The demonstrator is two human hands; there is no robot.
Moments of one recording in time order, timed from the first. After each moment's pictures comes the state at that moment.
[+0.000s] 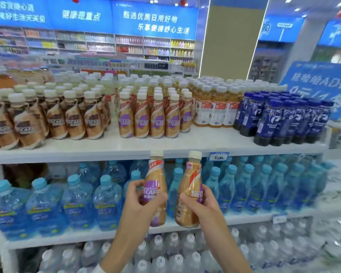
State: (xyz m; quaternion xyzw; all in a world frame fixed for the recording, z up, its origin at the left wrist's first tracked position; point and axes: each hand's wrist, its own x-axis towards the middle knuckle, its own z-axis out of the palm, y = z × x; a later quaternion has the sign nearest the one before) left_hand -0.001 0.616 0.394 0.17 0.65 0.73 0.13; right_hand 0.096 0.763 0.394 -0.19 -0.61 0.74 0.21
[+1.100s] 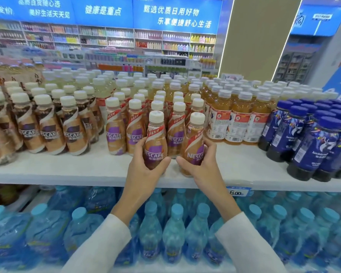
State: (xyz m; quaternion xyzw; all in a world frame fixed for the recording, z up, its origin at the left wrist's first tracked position) left_hand -0.164 0.742 0.431 0.25 0.70 0.66 -0.05; right_hand -0.093 0.913 0.440 -0.08 -0.74 0.61 0.26
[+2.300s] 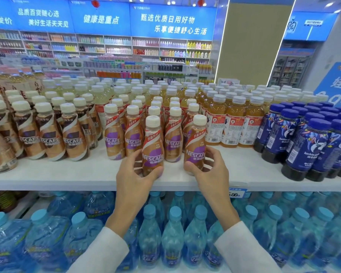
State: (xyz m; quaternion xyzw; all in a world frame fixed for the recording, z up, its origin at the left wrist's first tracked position) left_hand -0.163 0.731 0.421 0.20 0.74 0.63 -0.14; right_hand -0.078 0.917 0.434 -0.17 -0.75 0.51 0.38
